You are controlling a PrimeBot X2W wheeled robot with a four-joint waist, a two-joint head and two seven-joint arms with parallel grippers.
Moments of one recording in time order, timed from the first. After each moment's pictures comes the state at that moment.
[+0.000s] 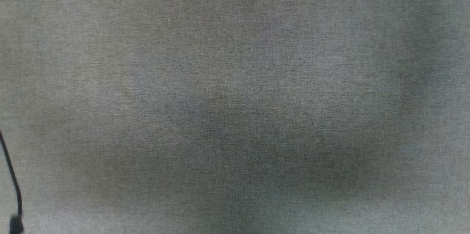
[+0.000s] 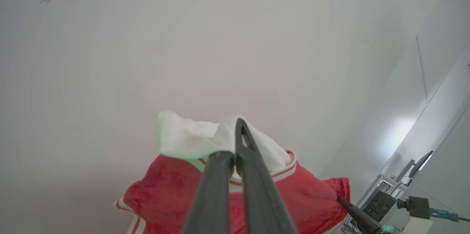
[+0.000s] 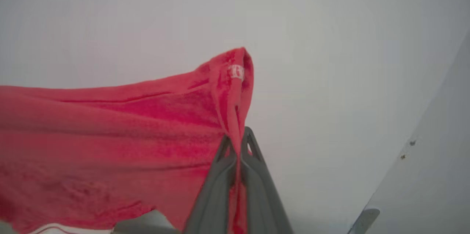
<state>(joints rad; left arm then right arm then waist) -1.56 0.62 -0.62 0.46 -1.52 -0.13 -0.16 -1.51 -0.24 -0.09 0.57 0.20 0.13 0.29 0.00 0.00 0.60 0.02</state>
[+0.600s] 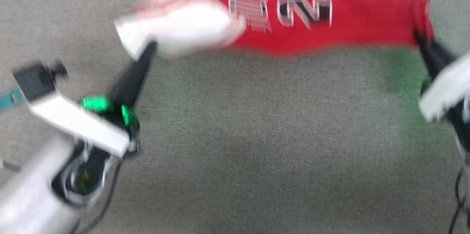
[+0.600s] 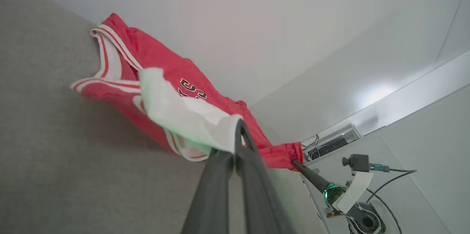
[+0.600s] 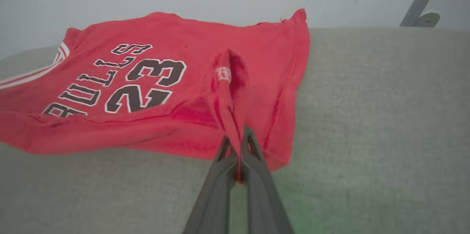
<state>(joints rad) -0.60 0.69 -0.69 -0.03 -1.56 -0.13 -0.26 -0.51 -0.31 -0.05 0.10 0.48 0.13 0.44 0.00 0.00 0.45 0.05</state>
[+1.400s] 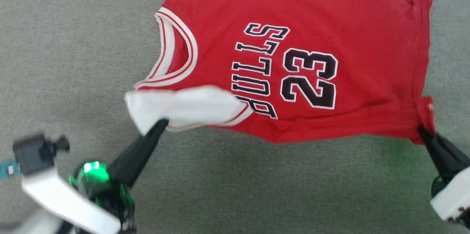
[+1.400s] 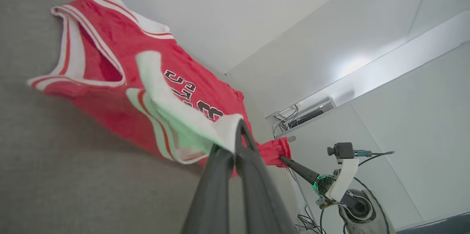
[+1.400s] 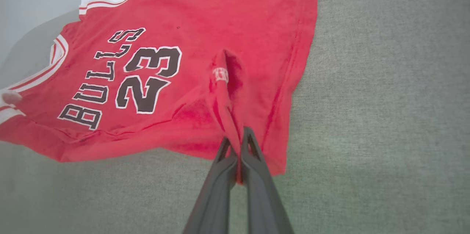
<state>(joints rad) -0.16 0.82 -0.58 -0.40 -1.47 -0.13 -0.23 0.06 -0.13 -0.24 -0.48 0.51 0.13 0.72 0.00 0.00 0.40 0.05</state>
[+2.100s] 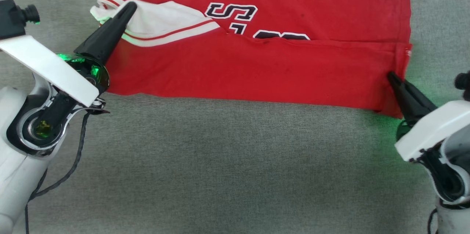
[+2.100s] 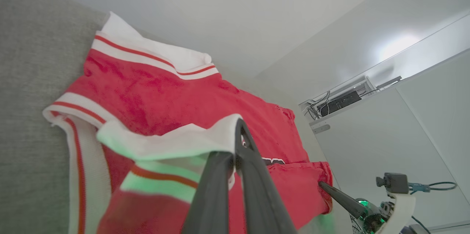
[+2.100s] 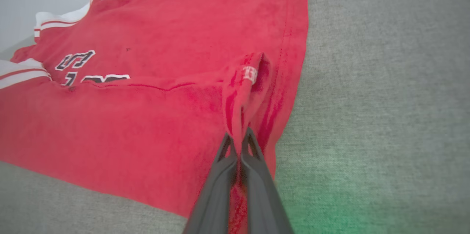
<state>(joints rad) -0.74 0.74 -0.61 0.07 -1.54 -0.13 0.04 -0.25 -0.14 -0.11 -0.17 0.49 0.13 0.52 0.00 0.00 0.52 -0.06</state>
